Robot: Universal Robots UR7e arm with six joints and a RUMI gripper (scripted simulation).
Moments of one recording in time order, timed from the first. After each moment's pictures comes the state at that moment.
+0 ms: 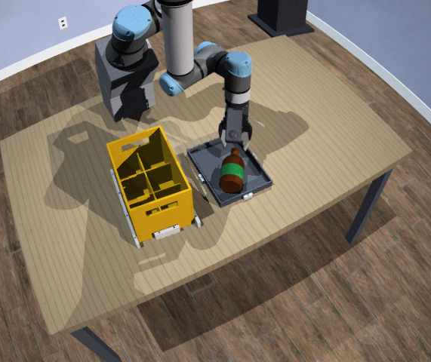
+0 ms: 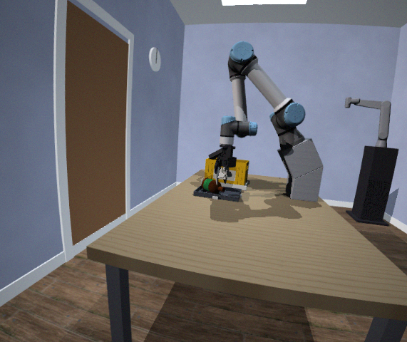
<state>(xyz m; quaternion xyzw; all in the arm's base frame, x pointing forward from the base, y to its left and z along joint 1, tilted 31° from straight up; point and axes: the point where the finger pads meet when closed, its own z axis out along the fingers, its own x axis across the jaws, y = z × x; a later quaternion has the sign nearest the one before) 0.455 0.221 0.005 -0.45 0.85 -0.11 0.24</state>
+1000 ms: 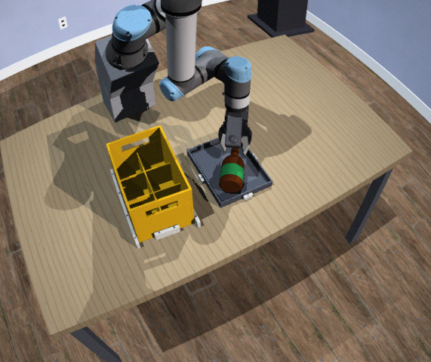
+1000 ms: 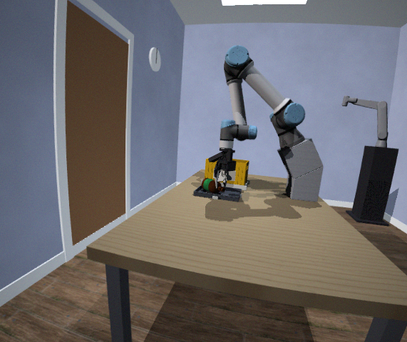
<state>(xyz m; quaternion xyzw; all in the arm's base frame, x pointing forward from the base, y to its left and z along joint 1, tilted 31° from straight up) 0.465 0.222 -0.011 -0.45 0.85 -0.11 0.24</state>
